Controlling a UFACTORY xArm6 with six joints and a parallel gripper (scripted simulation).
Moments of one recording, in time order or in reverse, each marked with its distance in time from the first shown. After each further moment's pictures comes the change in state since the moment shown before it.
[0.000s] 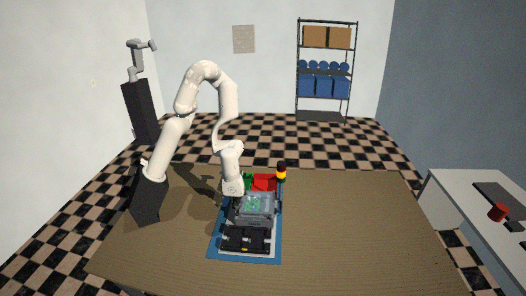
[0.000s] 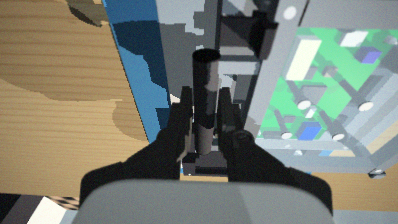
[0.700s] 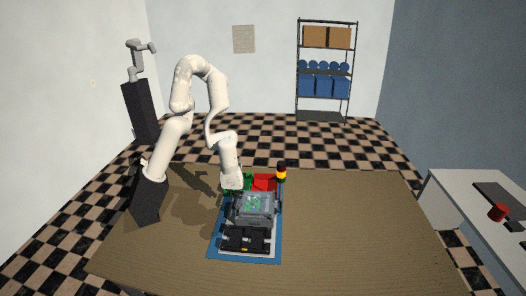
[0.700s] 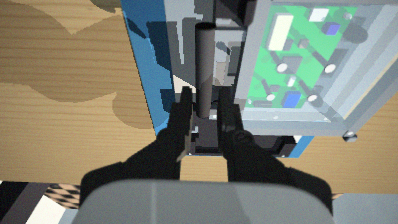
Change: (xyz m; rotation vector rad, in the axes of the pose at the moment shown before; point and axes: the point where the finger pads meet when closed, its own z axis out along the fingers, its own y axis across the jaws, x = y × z) arm -0.001 0.000 -0.044 -0.014 -0.002 -0.002
